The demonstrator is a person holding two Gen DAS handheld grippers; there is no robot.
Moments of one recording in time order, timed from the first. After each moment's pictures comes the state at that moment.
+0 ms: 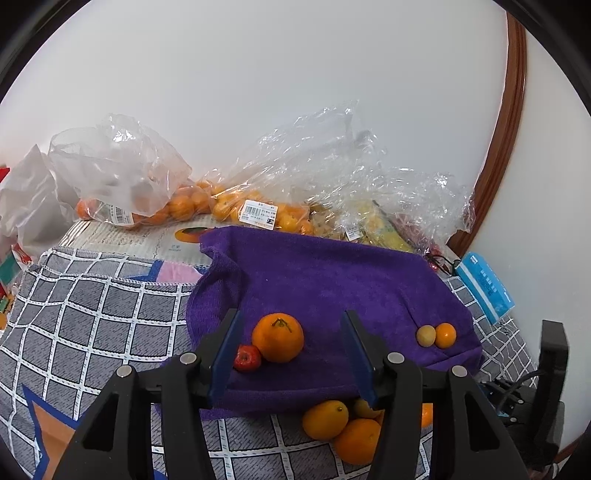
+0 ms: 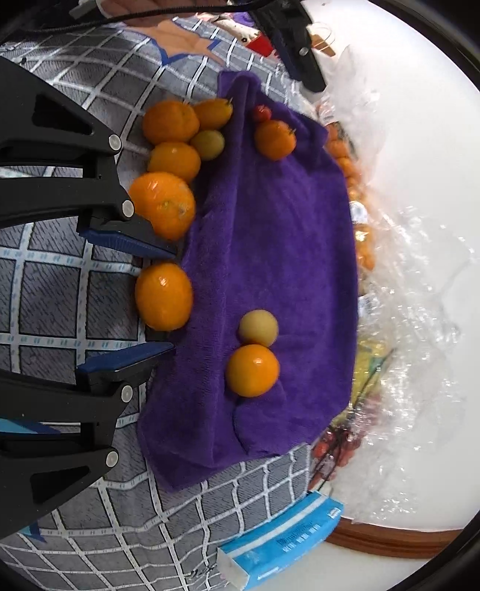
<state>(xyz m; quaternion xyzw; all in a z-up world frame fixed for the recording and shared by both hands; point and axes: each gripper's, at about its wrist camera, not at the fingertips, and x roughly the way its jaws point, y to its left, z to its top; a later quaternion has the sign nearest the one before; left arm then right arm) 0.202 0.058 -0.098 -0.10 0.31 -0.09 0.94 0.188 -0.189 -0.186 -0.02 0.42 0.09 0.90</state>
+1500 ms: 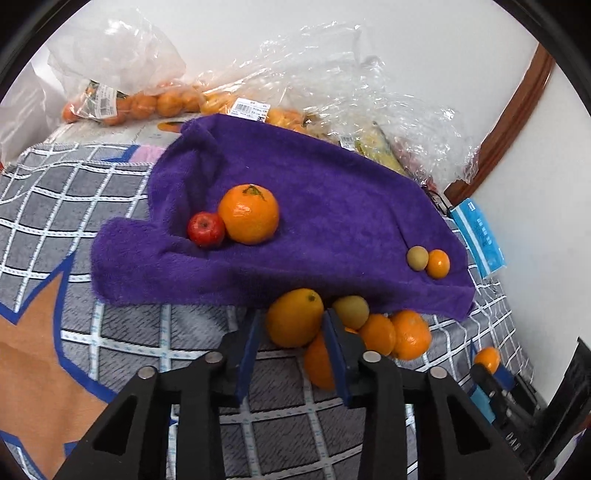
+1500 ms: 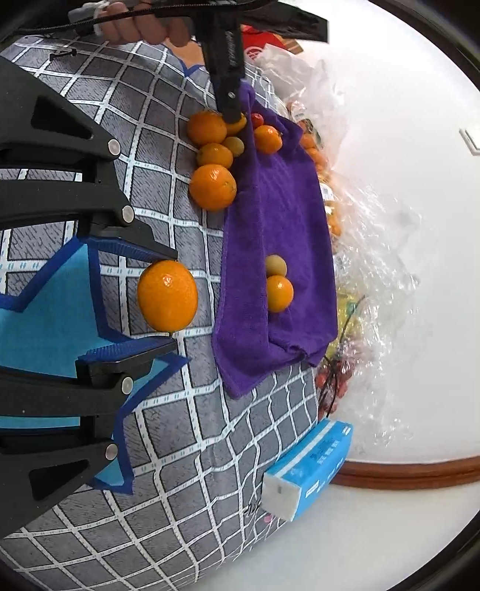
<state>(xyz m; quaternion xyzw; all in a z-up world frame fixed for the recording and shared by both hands) 0.189 0.033 -0.151 -0.15 0.44 -0.11 0.88 0.103 -0.241 -0.175 0.02 0.35 0.06 0.93</state>
